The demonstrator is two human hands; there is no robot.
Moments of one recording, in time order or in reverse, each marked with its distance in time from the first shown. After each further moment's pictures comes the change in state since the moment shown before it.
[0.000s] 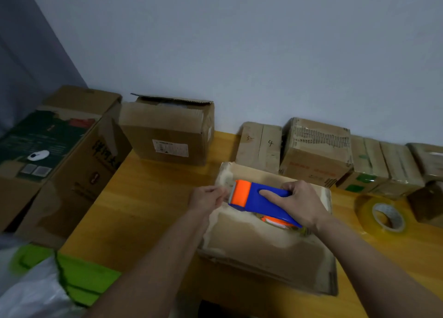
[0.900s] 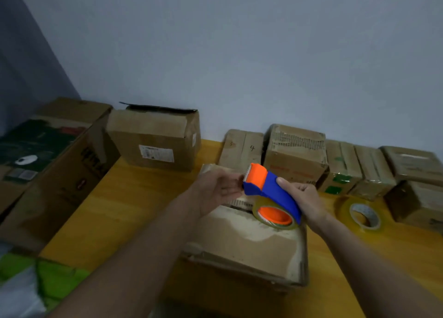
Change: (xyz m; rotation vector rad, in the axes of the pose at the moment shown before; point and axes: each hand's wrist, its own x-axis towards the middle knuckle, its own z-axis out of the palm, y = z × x) left_hand -0.043 0.028 0.054 -0.144 -0.496 -0.033; right_hand -0.024 0.051 -0.035 0.760 0.026 0.123
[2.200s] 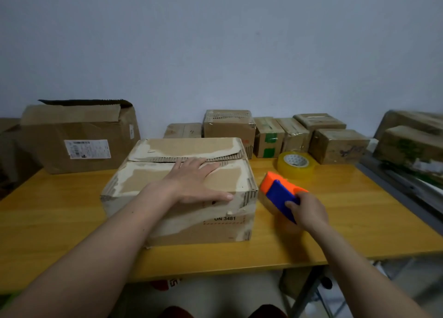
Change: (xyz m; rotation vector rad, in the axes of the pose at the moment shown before) left_hand -0.005 -0.151 0.009 1.983 -0.060 0.596; right_hand -0.128 0.197 -0.088 -0.982 0.642 0.092
